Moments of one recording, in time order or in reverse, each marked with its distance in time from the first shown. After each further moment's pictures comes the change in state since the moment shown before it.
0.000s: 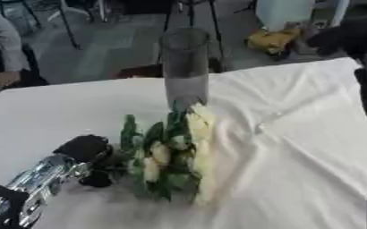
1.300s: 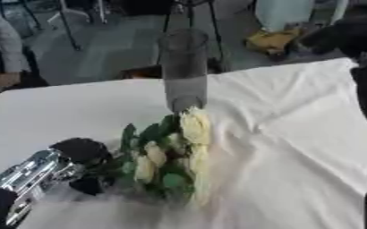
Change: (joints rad) left arm 0.006 0.057 -0.024 -0.119 -0.099 -0.022 -0.332; right arm 0.000 0.001 0.006 0.000 0.007 -0.005 0.005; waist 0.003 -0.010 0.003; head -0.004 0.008
